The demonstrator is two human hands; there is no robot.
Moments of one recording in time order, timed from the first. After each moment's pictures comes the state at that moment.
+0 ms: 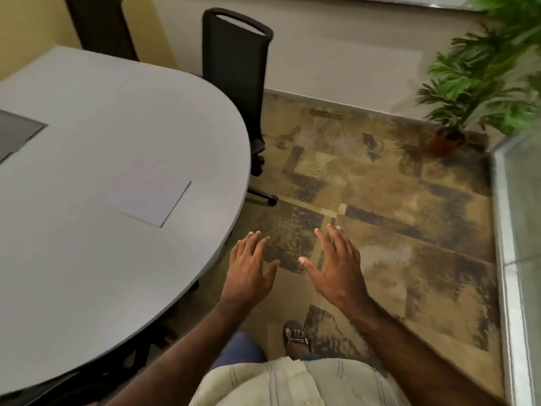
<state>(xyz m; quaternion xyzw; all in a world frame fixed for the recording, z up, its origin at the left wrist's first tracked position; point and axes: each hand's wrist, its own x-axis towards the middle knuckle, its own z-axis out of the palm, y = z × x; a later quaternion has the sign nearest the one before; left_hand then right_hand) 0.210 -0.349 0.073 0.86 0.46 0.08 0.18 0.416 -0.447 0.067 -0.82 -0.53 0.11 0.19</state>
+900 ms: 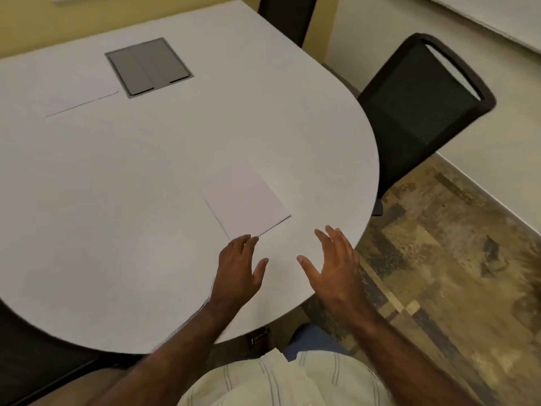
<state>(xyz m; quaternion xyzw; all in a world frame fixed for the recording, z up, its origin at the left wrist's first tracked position) 0.062 -0.125 0.029 0.66 0.71 0.20 0.15 0.297 -0.099 0.052 -0.66 -0.72 0.16 0.15</state>
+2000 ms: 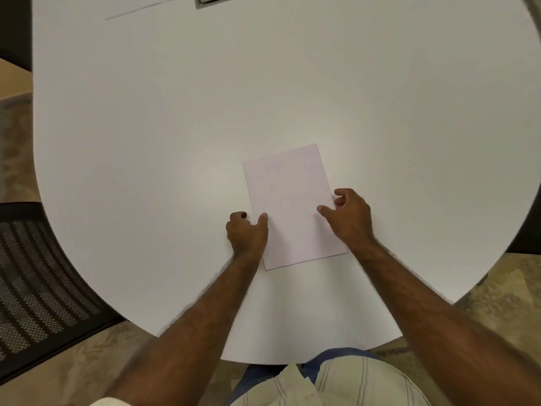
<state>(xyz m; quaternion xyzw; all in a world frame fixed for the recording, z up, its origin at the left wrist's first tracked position) -0.008 0.059 -0.031 0.03 0.91 0.30 0.29 0.164 0.195 -0.029 -0.64 -0.63 0.44 0.06</state>
